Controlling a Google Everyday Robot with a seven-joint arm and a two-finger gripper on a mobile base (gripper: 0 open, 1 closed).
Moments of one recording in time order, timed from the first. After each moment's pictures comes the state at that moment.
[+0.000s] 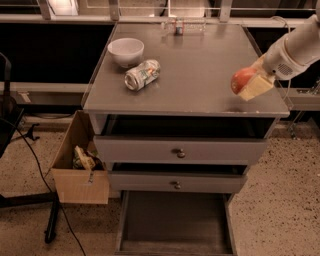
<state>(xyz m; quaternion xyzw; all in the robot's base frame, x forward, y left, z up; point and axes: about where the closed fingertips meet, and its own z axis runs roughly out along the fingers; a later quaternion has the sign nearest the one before) 0.632 -0.256 0.881 -0.52 0.81 0.01 0.28</state>
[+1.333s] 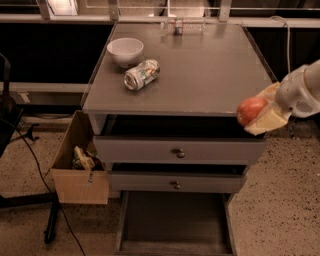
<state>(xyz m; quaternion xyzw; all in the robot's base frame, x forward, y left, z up) 0.532 -0.245 0.865 -0.54 0.79 0.04 0.28</state>
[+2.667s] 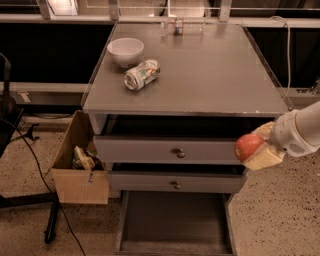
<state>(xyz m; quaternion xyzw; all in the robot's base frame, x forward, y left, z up) 0.486 -0.254 0.776 -0.54 0.80 0.07 0.25</state>
